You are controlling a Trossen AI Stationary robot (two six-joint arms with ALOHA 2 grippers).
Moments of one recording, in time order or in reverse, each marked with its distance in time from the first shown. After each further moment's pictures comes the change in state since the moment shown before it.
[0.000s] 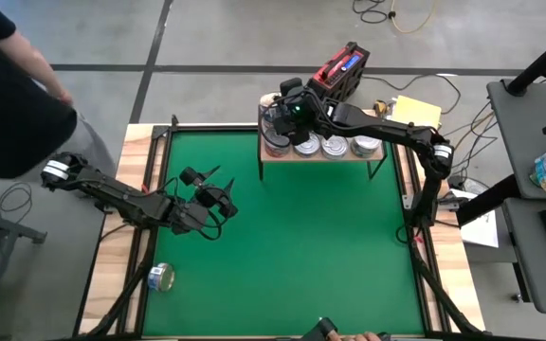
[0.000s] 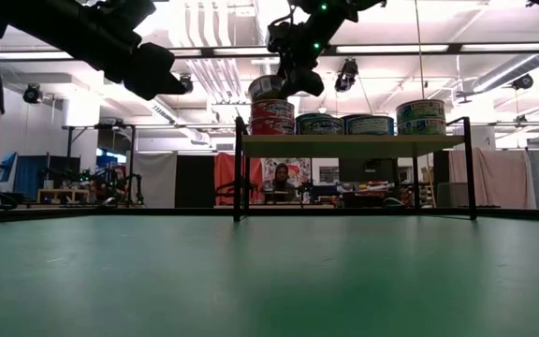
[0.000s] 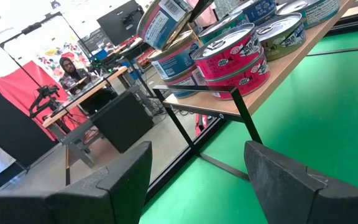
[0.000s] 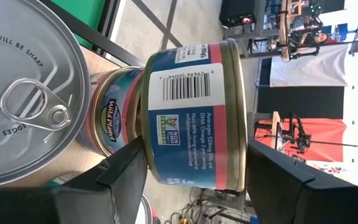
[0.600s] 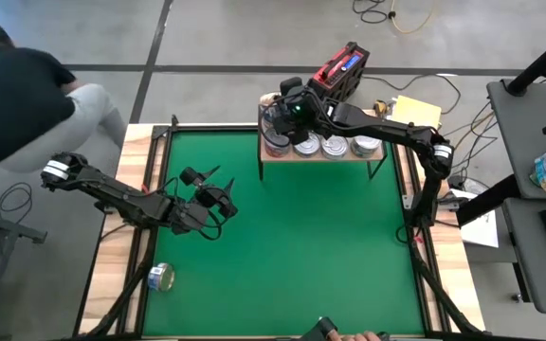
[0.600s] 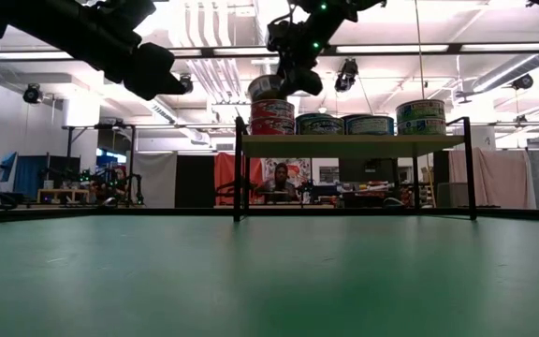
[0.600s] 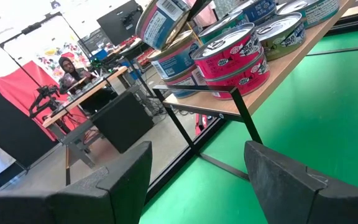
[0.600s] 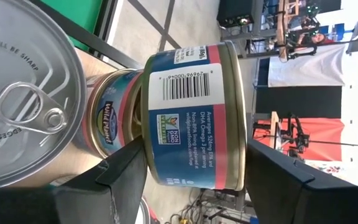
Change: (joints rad) left arm 0.000 0.000 0.000 -0.001 0.000 0.000; right arm 0.000 0.000 0.000 0.010 0.000 0.002
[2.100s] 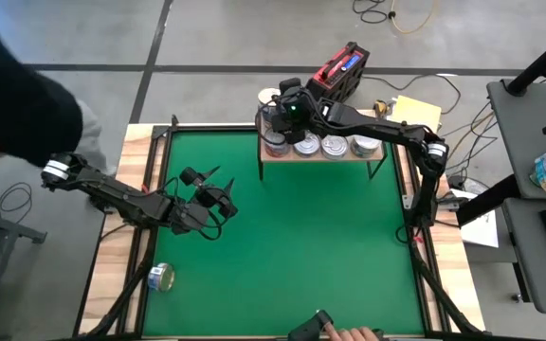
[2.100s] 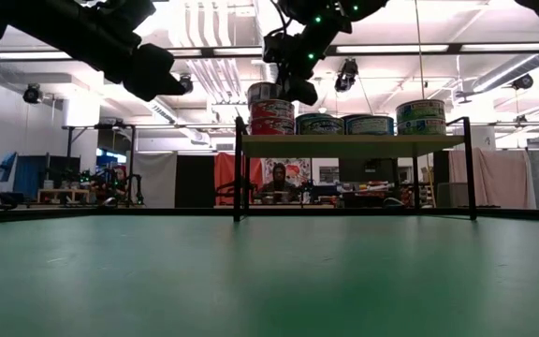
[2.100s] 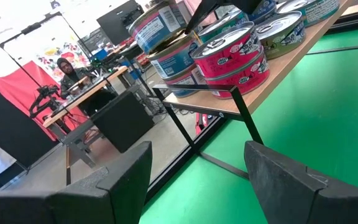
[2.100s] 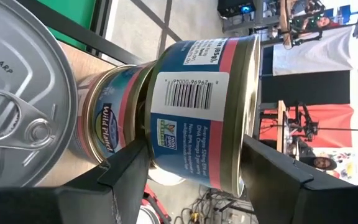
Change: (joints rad) left arm 0.000 0.000 0.000 -0.007 0.000 -0.003; right arm -0.022 0.047 0.000 0.024 0.002 0.062
